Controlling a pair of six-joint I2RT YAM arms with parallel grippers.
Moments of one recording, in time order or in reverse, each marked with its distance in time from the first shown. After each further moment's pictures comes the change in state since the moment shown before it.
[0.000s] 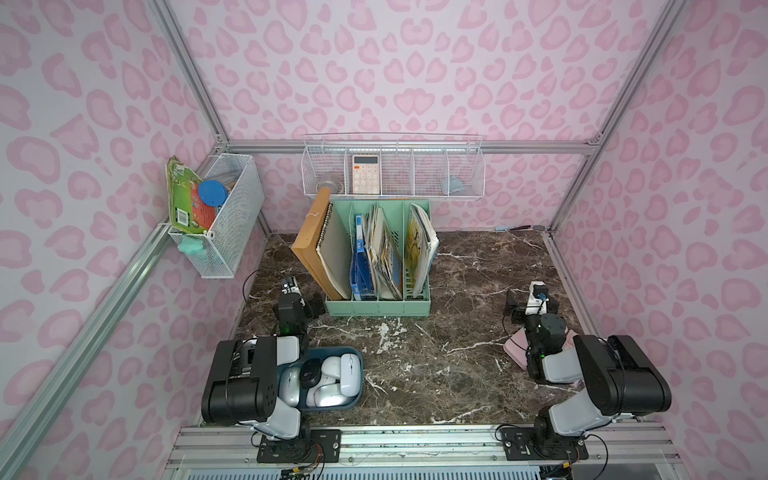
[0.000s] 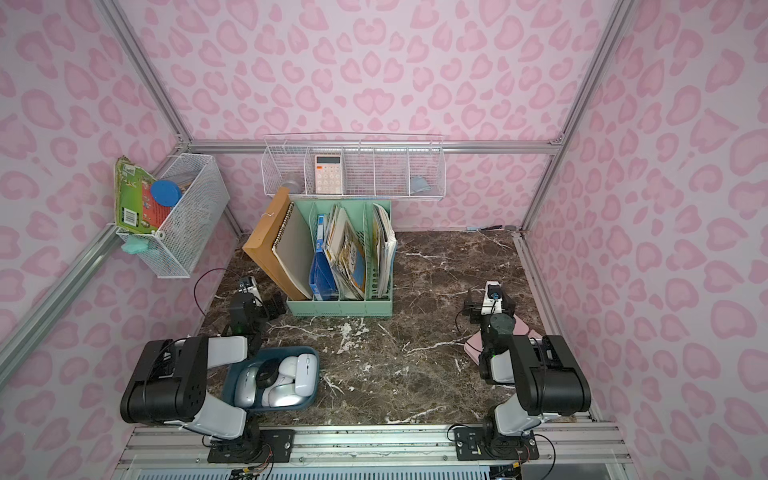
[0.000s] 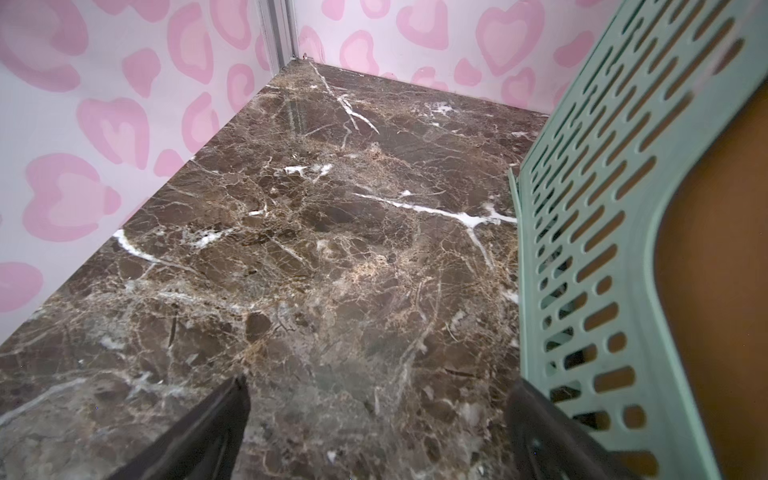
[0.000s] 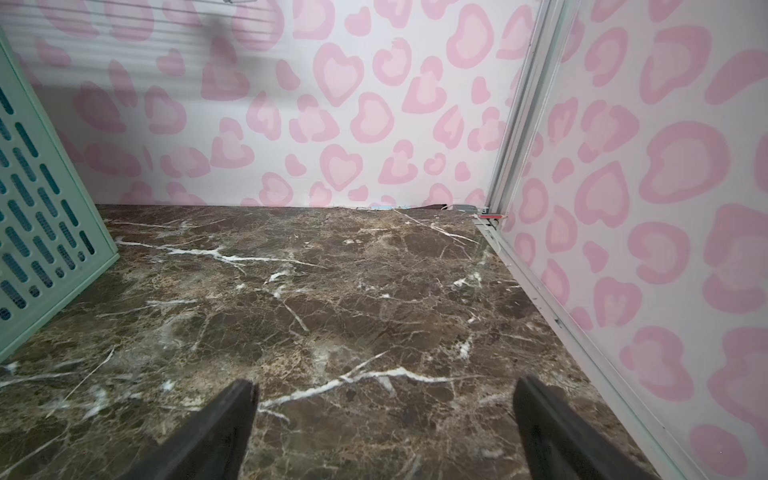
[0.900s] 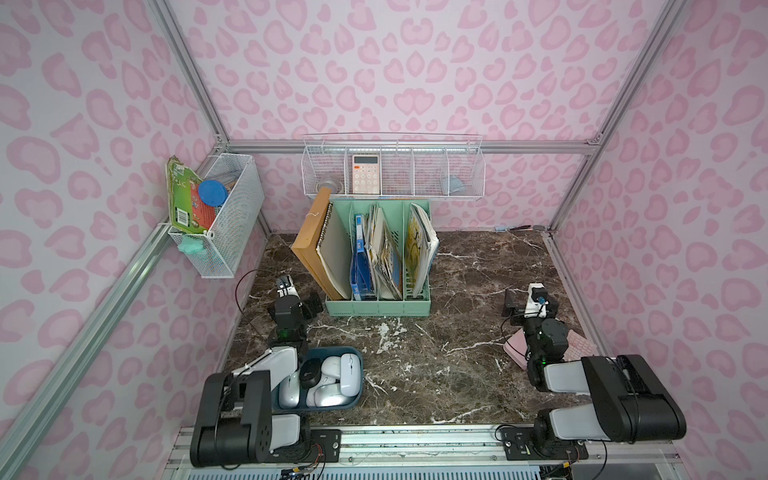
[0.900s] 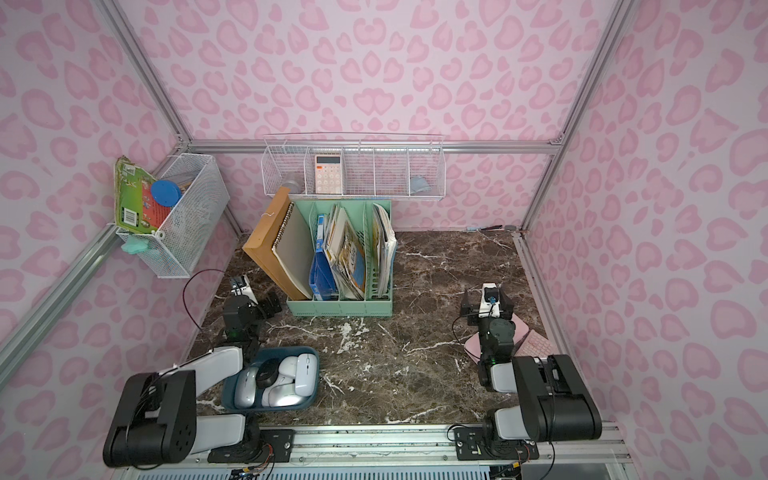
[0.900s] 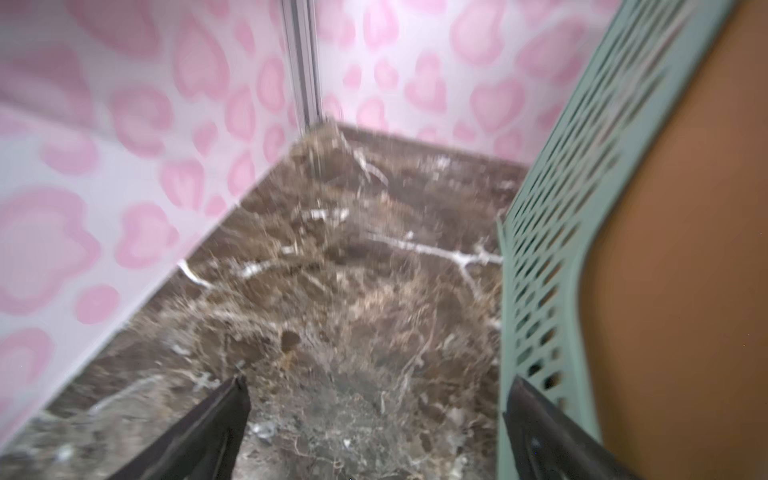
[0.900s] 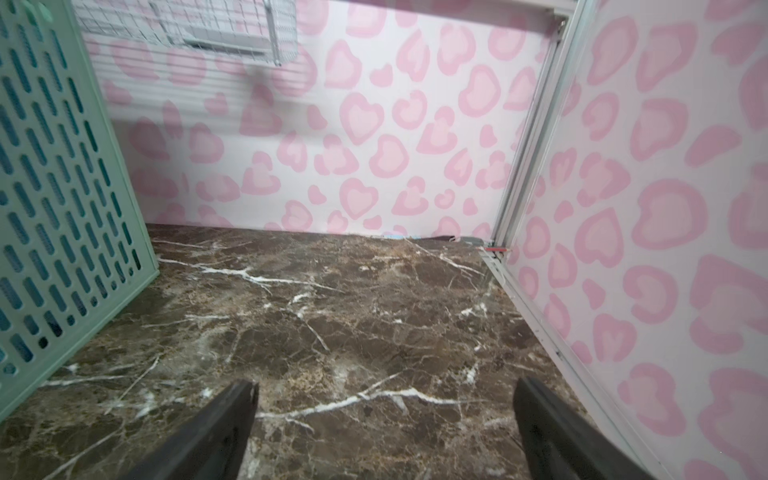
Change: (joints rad) left arm -0.063 -0.296 -0.052 -0.098 -0.118 0.004; right arm 0.090 -0.206 -0.048 -0.060 0.036 -0.060
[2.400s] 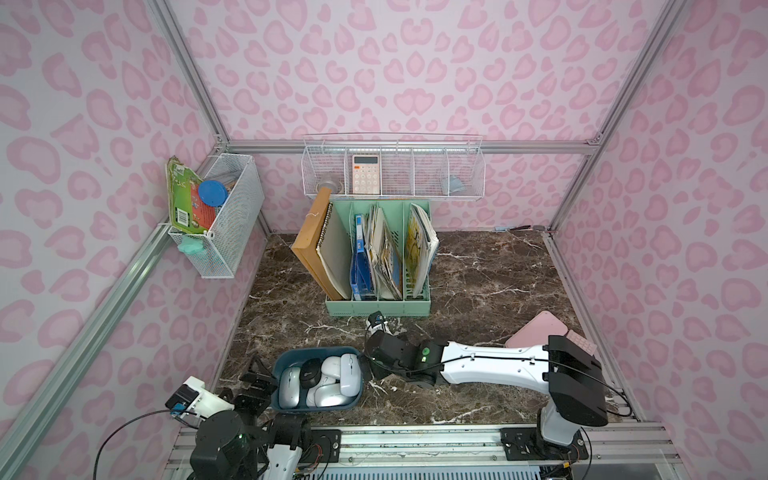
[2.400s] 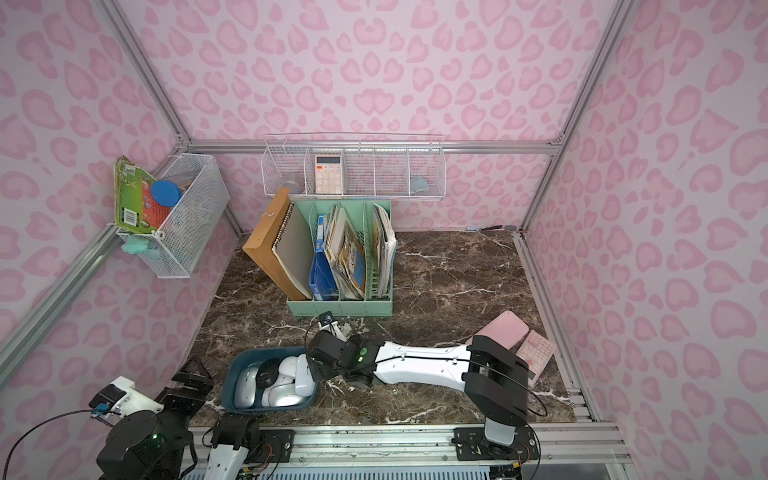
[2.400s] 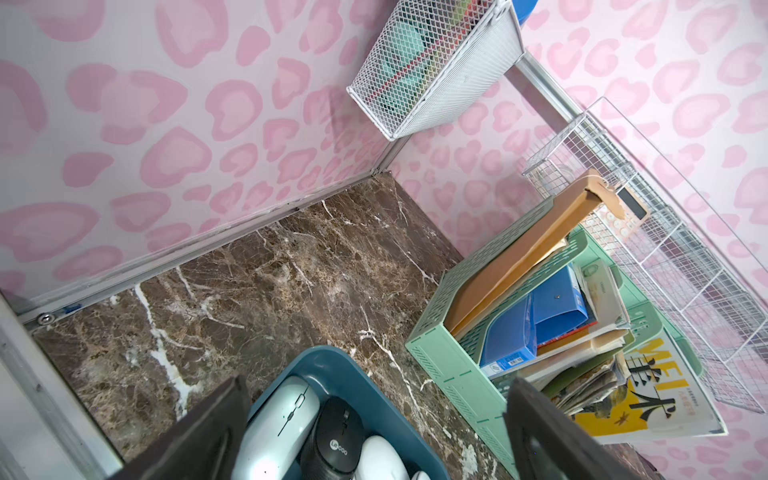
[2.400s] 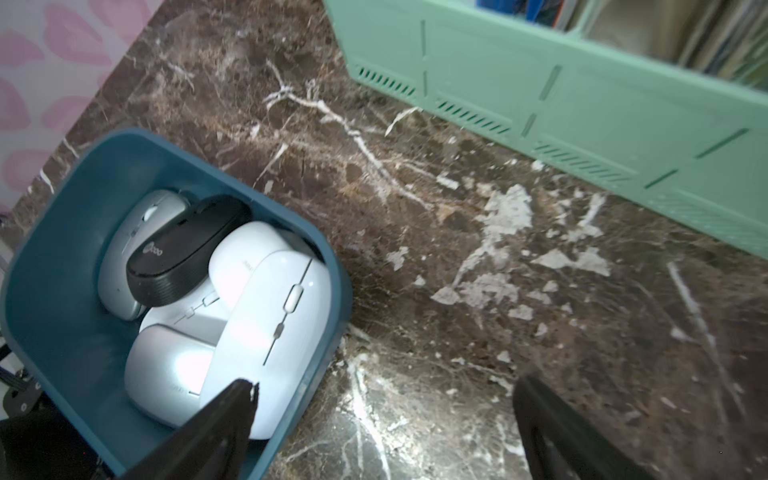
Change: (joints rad) left arm -0.101 -1.217 0.512 -1.730 -0.203 -0.628; right arm 1.195 0.430 1.120 -1.605 0.179 0.780
